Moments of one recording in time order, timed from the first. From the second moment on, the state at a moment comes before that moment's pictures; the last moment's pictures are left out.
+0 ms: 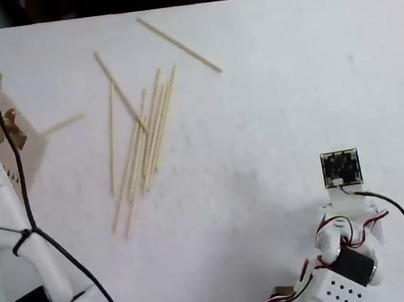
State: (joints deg) left arm -32.3 -14.4 12.9 11.9 -6.3; right arm 29.4 -100.5 96.4 60.7 35.6
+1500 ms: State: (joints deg) left arm -35.3 -14.4 -13.7 50.9 -6.1; right arm 29.4 -100.5 96.4 60.7 35.6
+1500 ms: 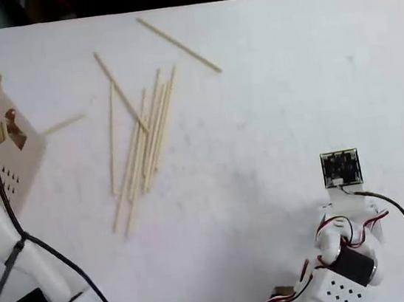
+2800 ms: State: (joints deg) left arm -1.9 28.6 -6.2 48.1 15.0; right arm 29.4 -100.5 96.4 60.7 35.6
